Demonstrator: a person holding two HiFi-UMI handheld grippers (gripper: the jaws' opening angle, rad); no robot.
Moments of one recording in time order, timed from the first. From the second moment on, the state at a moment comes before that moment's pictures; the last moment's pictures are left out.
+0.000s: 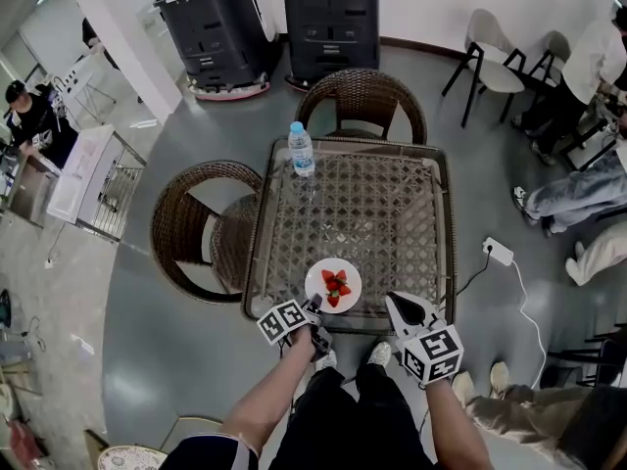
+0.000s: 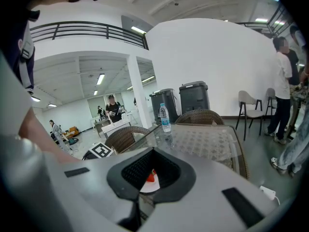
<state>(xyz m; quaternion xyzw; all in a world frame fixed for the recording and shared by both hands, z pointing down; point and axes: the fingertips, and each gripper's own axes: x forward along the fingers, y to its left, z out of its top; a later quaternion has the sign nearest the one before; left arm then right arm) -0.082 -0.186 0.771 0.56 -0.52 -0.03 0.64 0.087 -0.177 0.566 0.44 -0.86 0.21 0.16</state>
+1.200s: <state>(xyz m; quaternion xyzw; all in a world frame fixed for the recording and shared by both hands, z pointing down) -0.118 -0.191 0.750 0.57 -0.63 0.12 0.51 0.098 -0.175 0.559 0.45 -0.86 0.20 0.14</state>
